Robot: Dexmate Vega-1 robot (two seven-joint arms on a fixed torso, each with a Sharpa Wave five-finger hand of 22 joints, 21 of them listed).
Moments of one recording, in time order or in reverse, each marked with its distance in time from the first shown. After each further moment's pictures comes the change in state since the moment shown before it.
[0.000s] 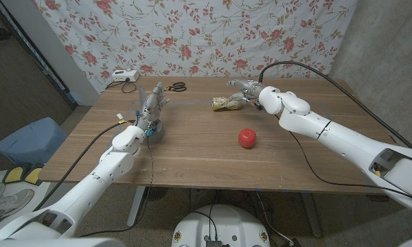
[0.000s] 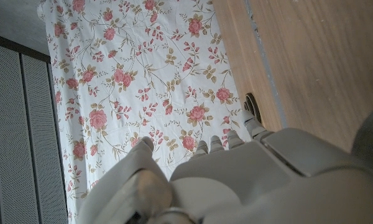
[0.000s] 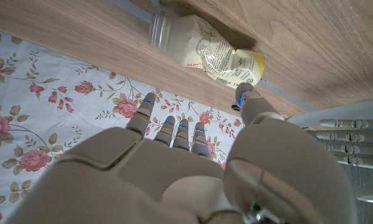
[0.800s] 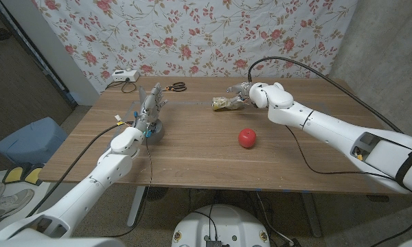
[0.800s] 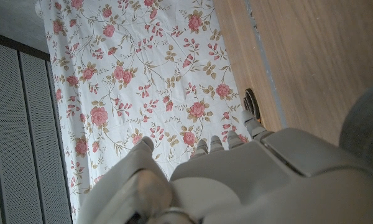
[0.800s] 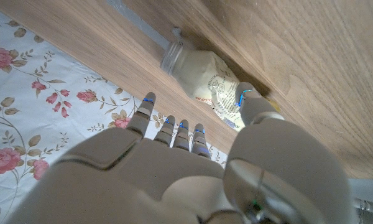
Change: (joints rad) left arm 0.040 0.020 -0.014 -0.060 0.001 0.010 0.041; left_hand 0.000 0.000 -0.004 -0.004 0.003 0.005 0.006 0.000 0.000 0.006 0.005 0.000 0.000 0.000 0.000 0.000 0.000 0.000 0.000 -0.004 0.000; right arm 0.140 0.102 -0.136 0.179 -0.171 -0.025 0.201; right_hand 0.005 -0.005 0.008 0.000 0.000 -0.011 0.000 0.000 0.000 -0.001 -0.001 -0.008 0.000 0.007 -0.010 0.005 0.000 0.006 -0.005 0.004 0.000
